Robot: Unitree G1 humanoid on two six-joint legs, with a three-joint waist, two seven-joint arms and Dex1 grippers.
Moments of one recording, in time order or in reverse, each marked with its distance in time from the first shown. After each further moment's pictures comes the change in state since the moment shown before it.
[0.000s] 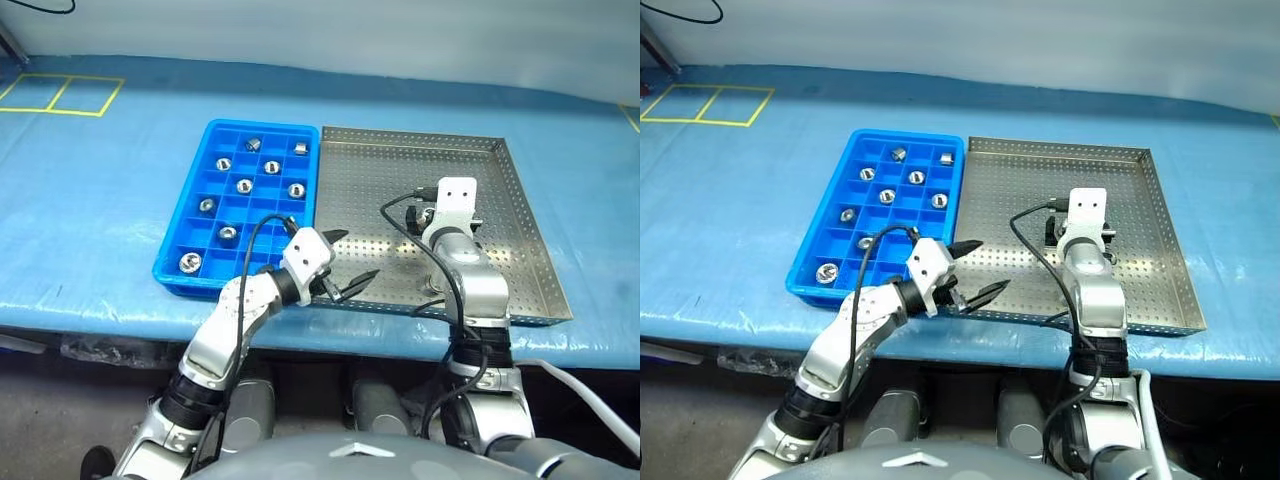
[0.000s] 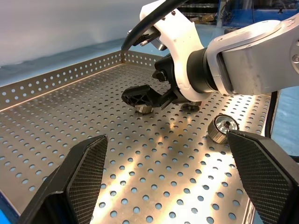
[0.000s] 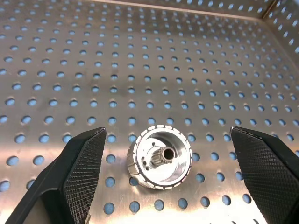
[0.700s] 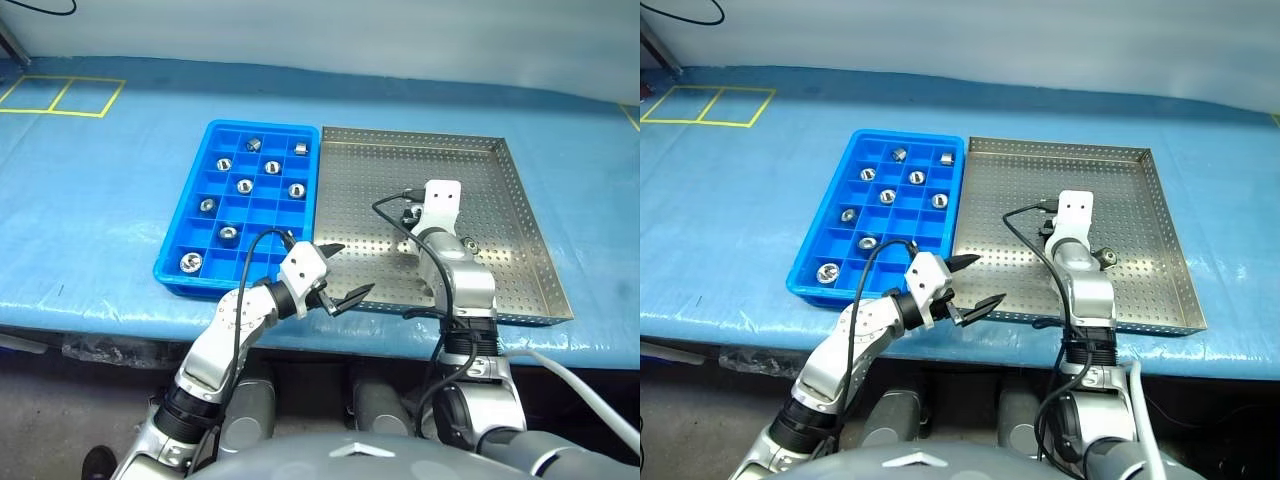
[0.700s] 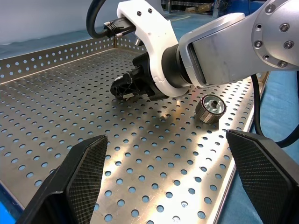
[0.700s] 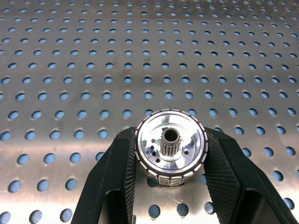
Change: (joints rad) left arm 0.045 0.002 -0.007 -0.002 0.001 -0.019 0.010; right arm -0.038 0.029 0.002 0.058 0.046 -0.033 0.010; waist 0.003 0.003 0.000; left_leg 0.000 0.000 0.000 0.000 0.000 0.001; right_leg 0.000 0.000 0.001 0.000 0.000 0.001
